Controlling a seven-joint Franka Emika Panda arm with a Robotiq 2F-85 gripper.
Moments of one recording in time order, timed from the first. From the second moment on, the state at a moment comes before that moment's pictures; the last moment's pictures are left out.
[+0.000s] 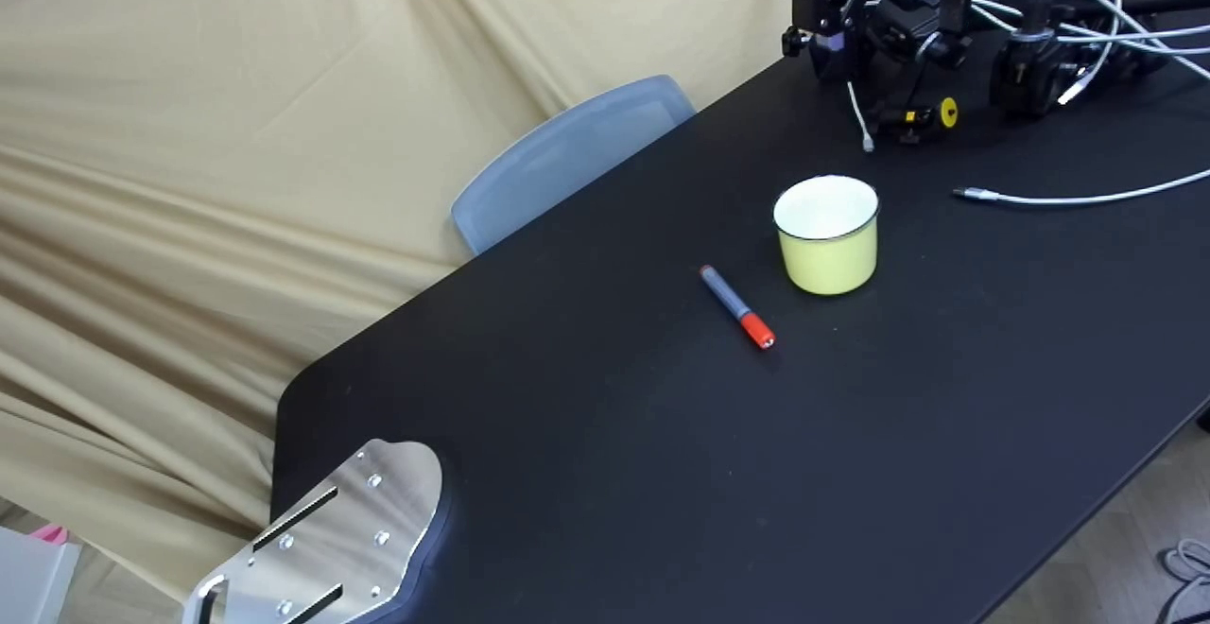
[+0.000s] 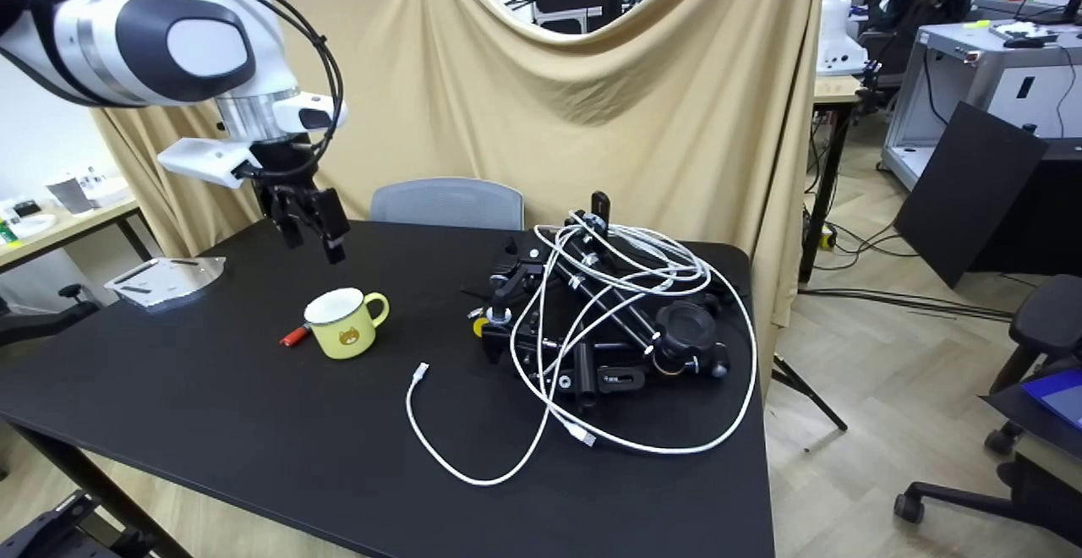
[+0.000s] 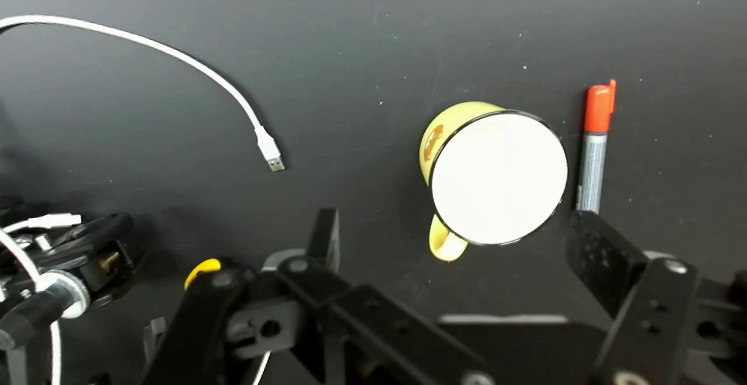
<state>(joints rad) 0.05 -0.01 0.07 -2.34 0.07 2.32 0.22</state>
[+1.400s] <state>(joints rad) 0.28 0.33 0.11 -2.19 -0.14 2.50 0.38</state>
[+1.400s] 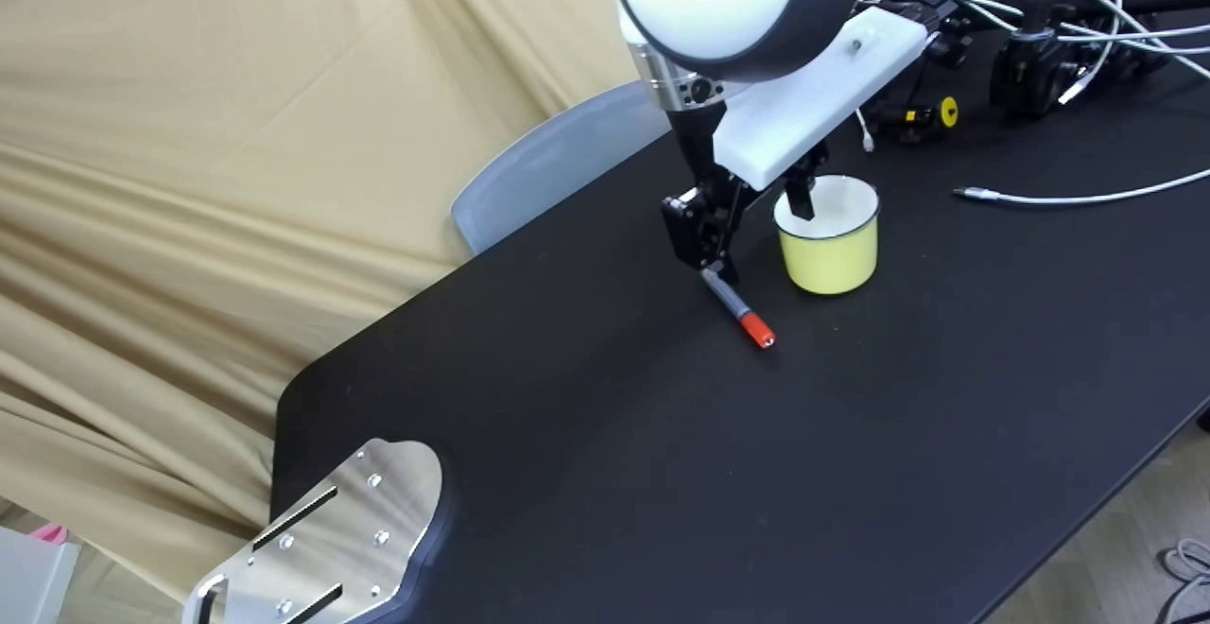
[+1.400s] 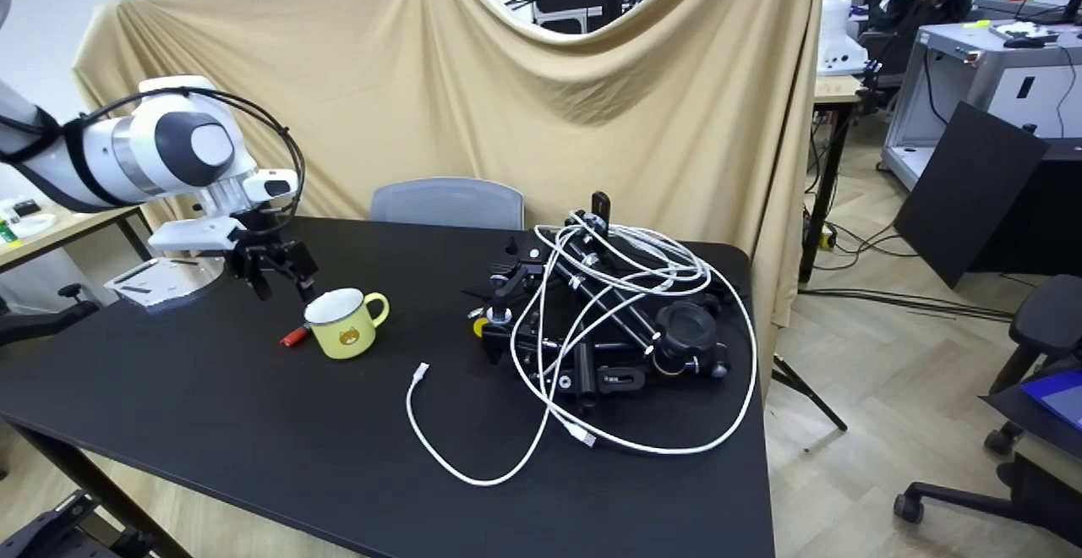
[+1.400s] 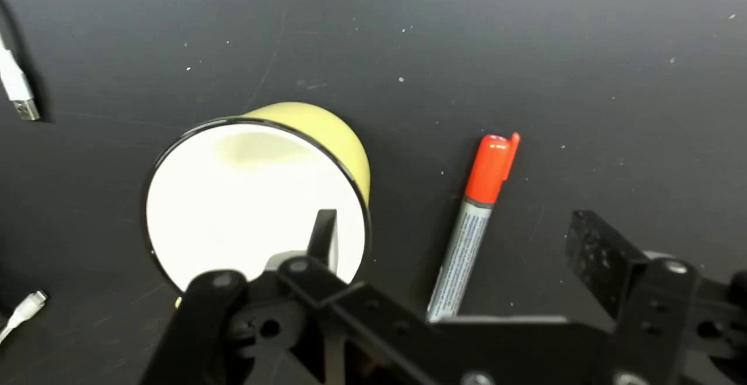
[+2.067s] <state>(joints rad) 0.36 0.37 0.09 -2.19 -0.21 2.62 0.42</state>
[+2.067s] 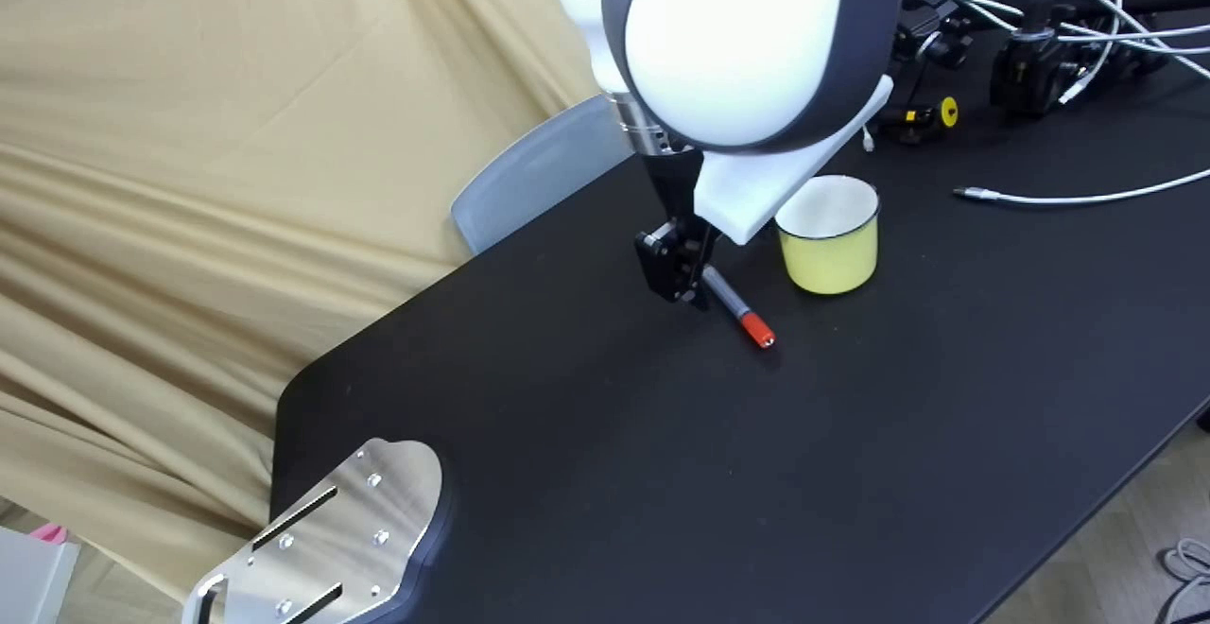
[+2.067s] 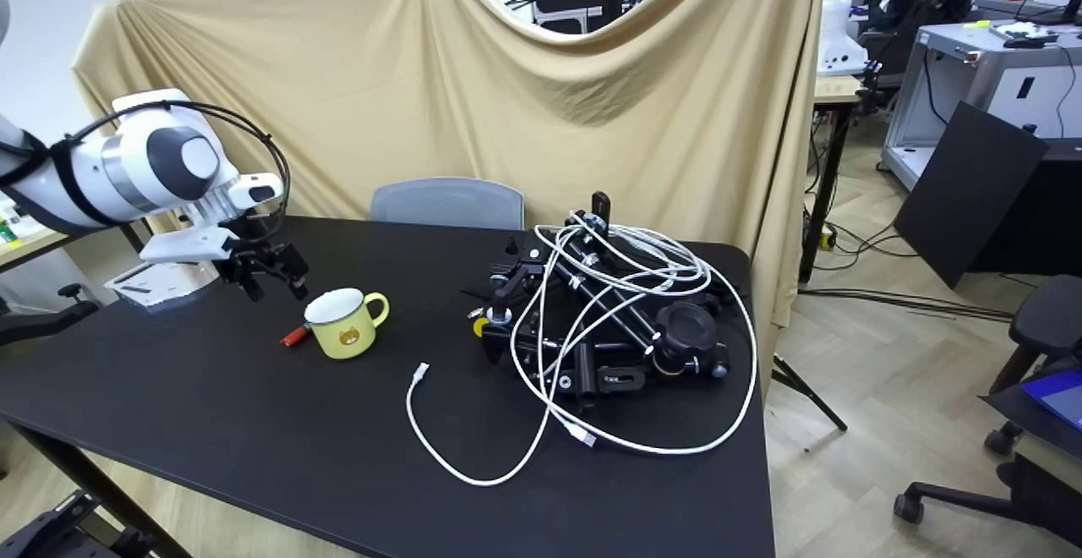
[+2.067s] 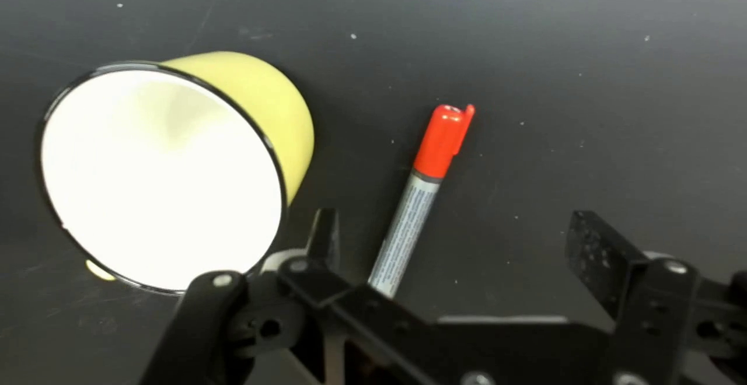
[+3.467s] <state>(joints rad) 0.50 0.51 -0.01 -2.20 -0.06 2.83 0.52</state>
